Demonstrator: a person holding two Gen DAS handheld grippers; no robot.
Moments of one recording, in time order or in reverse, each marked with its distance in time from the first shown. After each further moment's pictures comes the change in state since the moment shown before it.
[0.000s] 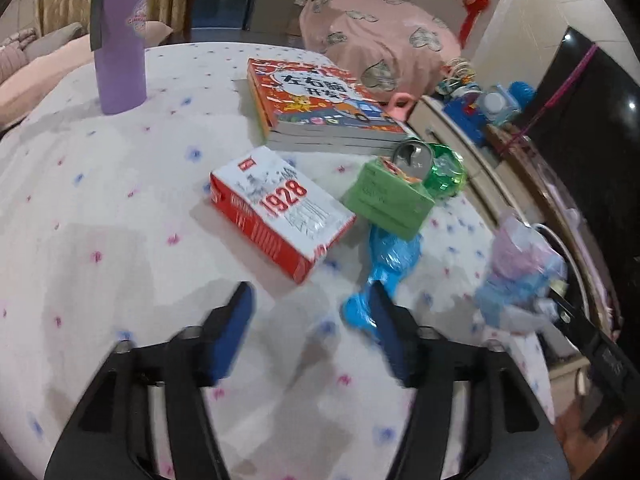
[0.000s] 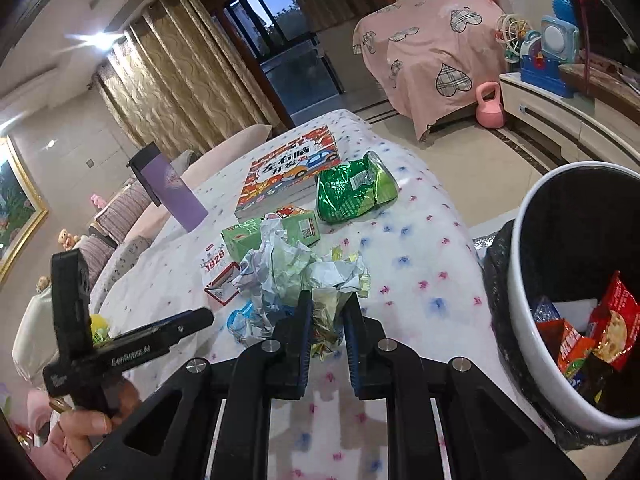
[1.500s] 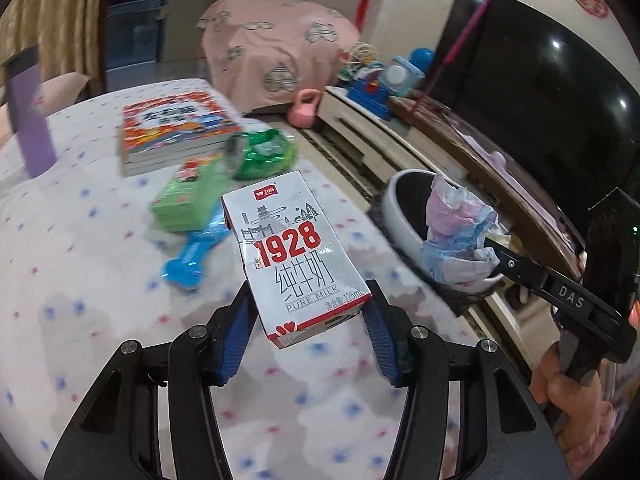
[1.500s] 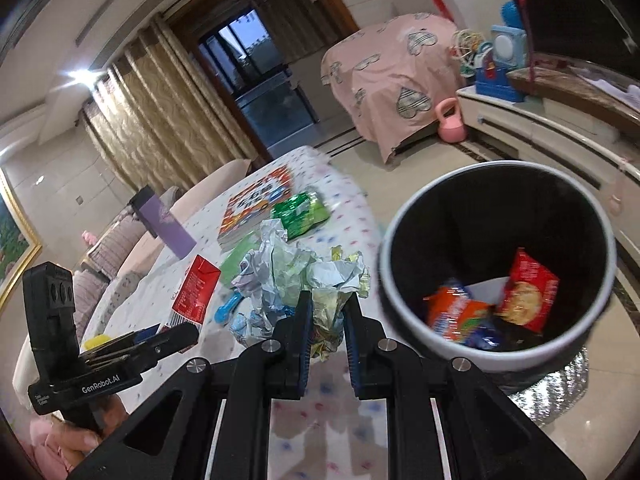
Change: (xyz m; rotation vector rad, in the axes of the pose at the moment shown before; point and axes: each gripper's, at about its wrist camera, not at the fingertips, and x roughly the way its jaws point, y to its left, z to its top) left arm -0.057 -0.117 -0.044 0.263 -0.042 -0.225; right arm -0.094 -0.052 -0.020 0.088 -0.118 -0.068
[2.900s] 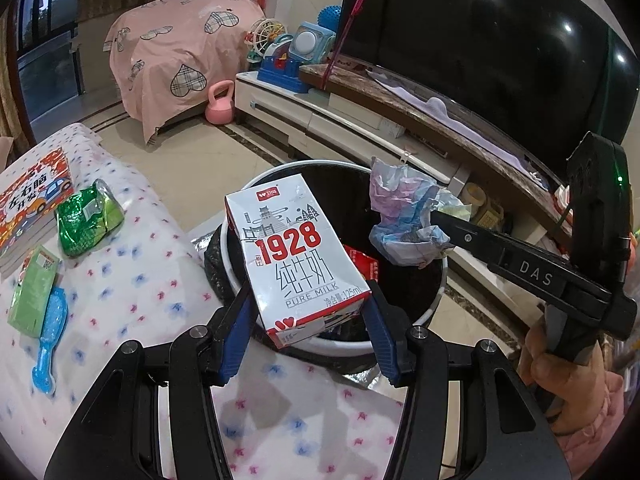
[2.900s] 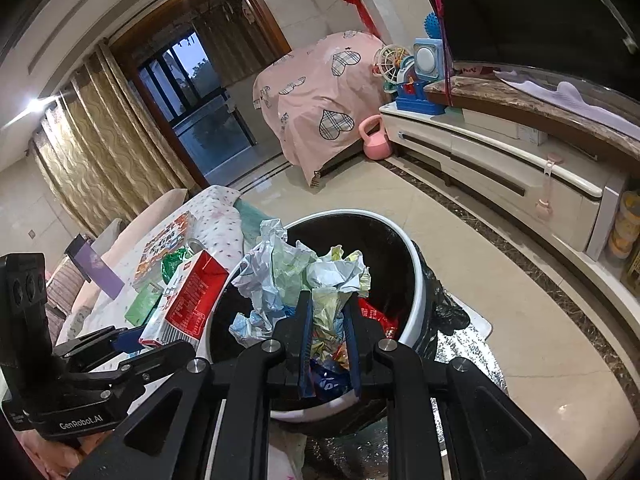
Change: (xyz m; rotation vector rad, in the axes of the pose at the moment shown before) left arm 0.085 -0.138 0.042 0.248 0.082 -0.120; right arm -0.036 -0.106 0.033 0.062 -0.050 -0.190
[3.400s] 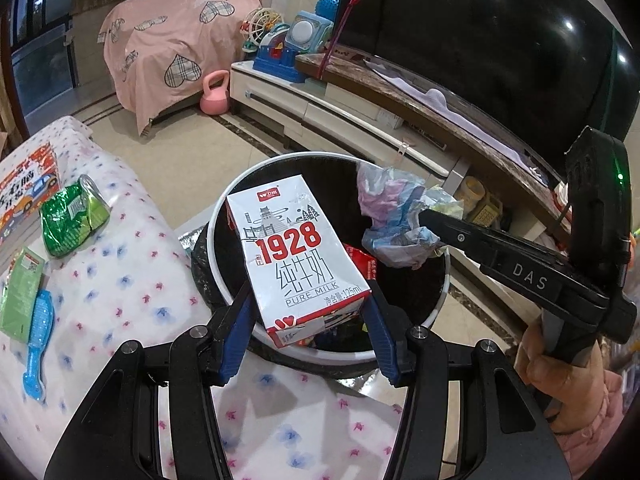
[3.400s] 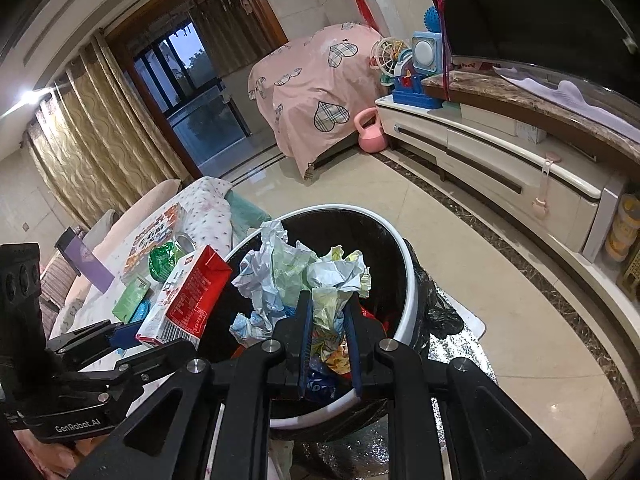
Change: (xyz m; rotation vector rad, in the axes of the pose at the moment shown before) left arm 0.015 -0.001 0.004 -0.011 0.042 -0.018; right arm 0.011 -0.002 0.005 -0.015 0.034 -0.026
